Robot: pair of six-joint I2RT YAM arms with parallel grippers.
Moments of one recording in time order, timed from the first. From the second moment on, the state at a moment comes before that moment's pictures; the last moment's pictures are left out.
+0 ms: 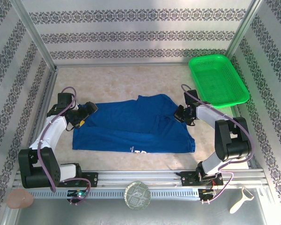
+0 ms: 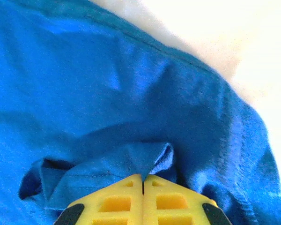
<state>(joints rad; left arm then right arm) 0.13 1.26 0.82 -0.60 0.39 -0.63 0.14 1.59 0.89 -0.49 -0.25 0.76</state>
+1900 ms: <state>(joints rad) 0.21 1.85 1.33 -0.63 0.26 -0.51 0.13 1.93 1.43 -0.55 -0.26 0.46</state>
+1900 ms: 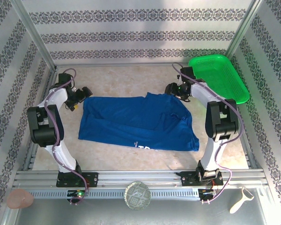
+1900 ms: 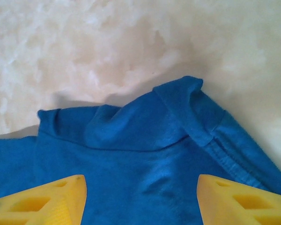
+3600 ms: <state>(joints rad) 0.12 2.10 1.51 -0.63 0.32 -0.41 0.09 2.11 1.63 -0.57 -0.37 0.54</state>
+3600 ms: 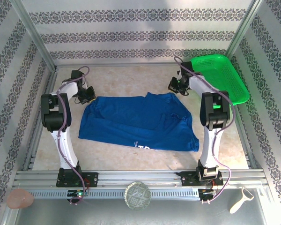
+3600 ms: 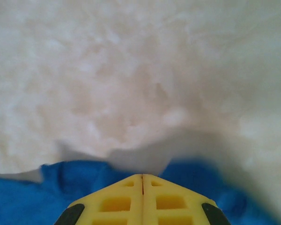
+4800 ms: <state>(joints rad) 0.12 2.01 1.42 -0.44 0.44 -0.51 0.15 2.24 1.74 -0.69 -0.20 0.41</state>
